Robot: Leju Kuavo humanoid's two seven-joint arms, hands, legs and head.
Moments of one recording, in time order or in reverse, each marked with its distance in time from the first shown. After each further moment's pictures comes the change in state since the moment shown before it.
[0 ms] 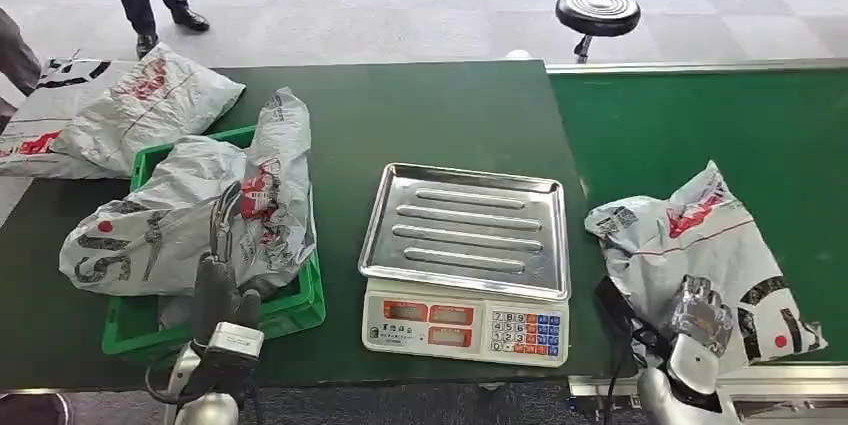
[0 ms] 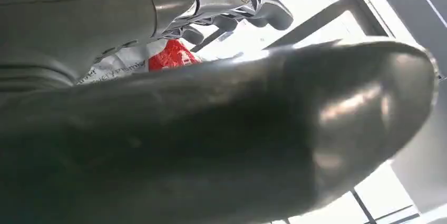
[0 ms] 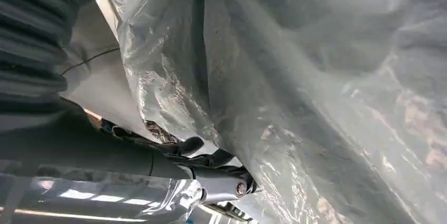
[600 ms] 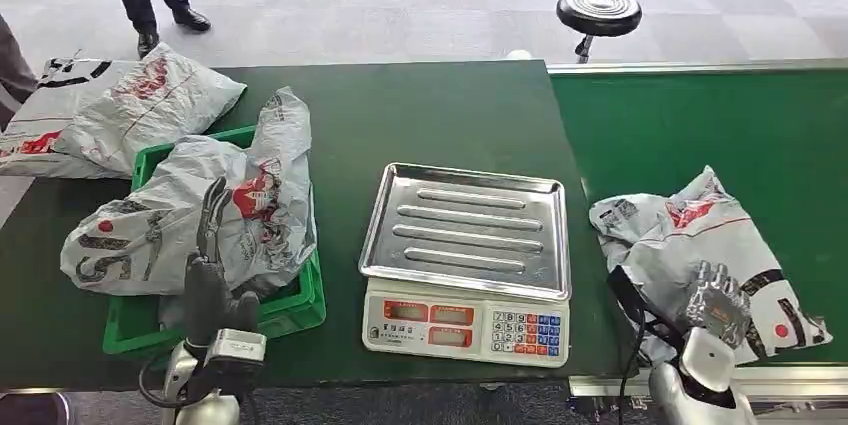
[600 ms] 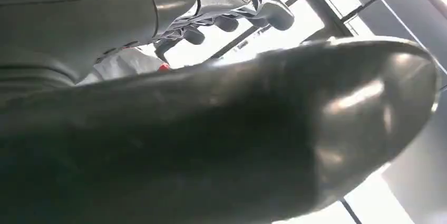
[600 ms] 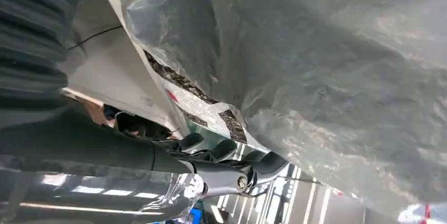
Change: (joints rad) left arm -0.008 0.000 0.000 -0.008 -0.053 0.069 -0.024; right arm 0.006 -0.039 0.000 -0.070 0.052 -0.052 0.019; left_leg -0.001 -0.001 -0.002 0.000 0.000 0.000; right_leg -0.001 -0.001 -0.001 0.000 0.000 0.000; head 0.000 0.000
